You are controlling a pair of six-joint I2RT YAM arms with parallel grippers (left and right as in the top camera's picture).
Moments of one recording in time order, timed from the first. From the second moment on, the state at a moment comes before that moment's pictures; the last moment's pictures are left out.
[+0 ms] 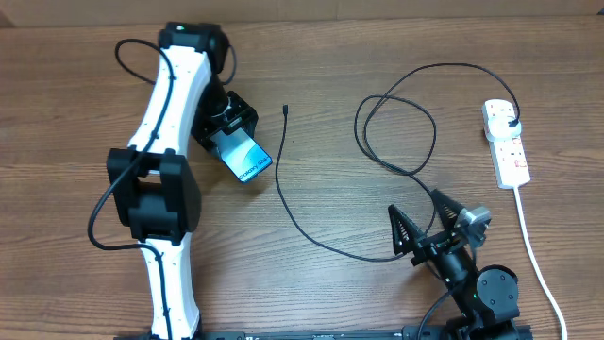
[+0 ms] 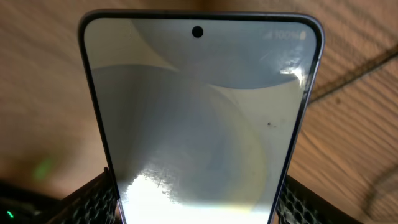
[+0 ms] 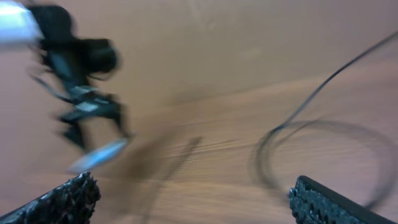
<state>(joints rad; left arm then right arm) -0.15 2.28 2.14 -1.62 0.16 -0.82 0.26 0.01 0.02 -0.01 -0.21 0.46</state>
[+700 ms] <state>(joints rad) -0.27 2.28 2.14 -1.45 0.18 -0.89 0.26 0.08 0.02 0.11 -0.53 1.02</state>
